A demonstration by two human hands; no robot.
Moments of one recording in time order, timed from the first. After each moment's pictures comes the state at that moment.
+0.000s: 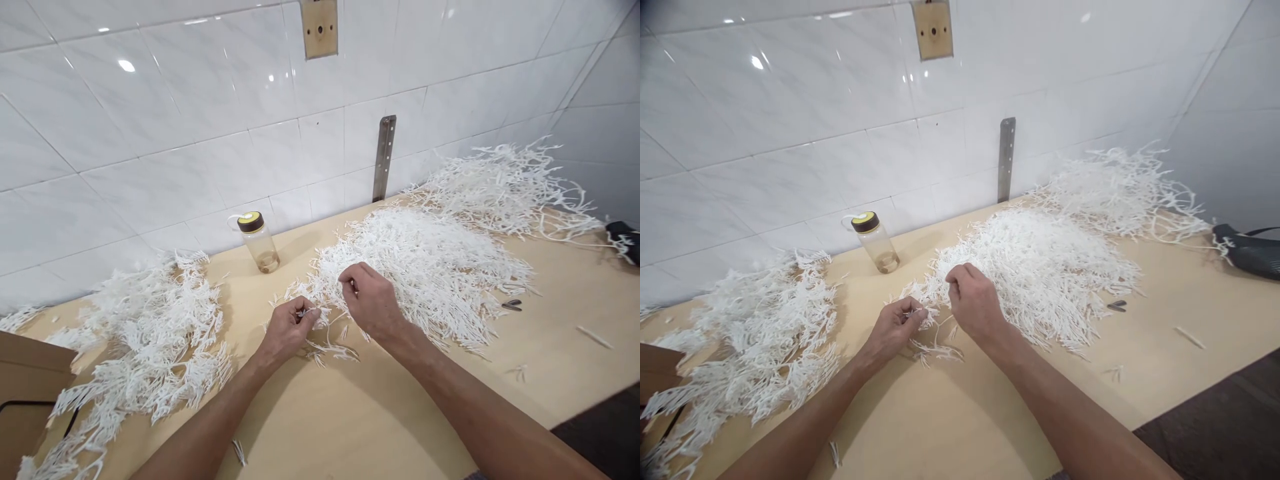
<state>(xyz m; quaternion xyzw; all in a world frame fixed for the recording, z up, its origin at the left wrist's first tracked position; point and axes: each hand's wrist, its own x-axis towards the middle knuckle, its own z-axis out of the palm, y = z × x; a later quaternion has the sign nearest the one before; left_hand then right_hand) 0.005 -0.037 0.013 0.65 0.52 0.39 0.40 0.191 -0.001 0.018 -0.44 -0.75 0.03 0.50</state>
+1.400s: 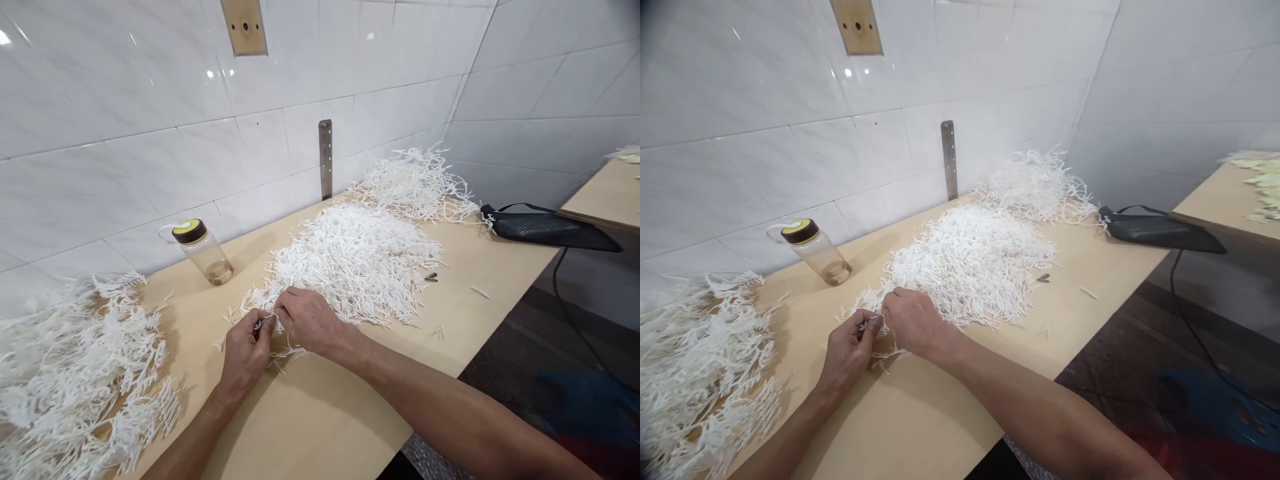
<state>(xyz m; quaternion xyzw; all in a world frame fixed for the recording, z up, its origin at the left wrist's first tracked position) 0.011 -0.039 -0.005 0.67 0.57 0.40 0.26 0.172 -0.015 0.012 -0.44 -0.84 0.07 0.31</state>
